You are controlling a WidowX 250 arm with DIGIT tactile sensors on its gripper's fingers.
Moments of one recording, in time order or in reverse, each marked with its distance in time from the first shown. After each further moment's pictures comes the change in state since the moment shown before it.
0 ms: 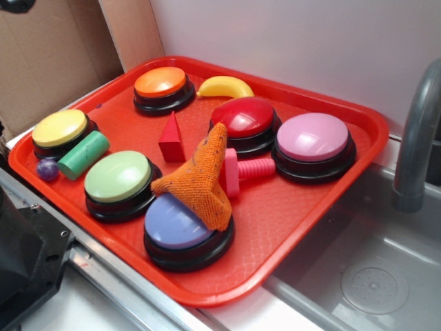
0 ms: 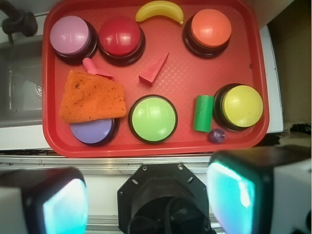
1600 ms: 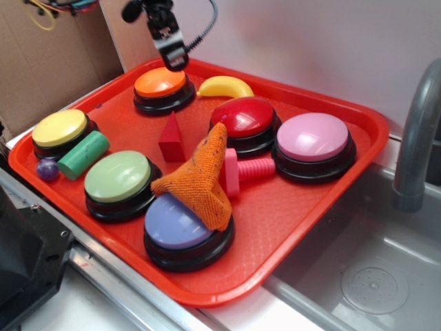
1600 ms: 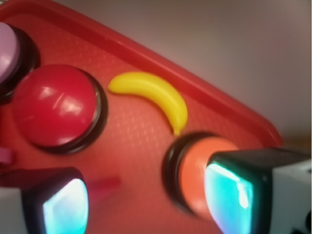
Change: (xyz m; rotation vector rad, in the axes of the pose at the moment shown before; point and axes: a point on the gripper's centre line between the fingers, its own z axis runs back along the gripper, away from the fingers) arm 0.167 0.058 -0.142 0.120 -0.145 -0.566
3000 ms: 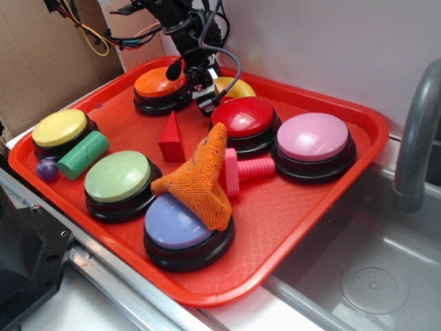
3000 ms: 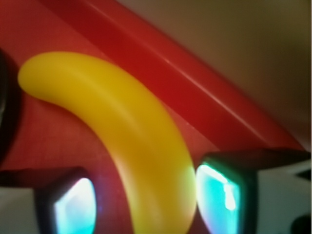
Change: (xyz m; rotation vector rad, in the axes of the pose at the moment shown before) arm 0.018 0.021 -0.100 -0.147 -0.127 -0.183
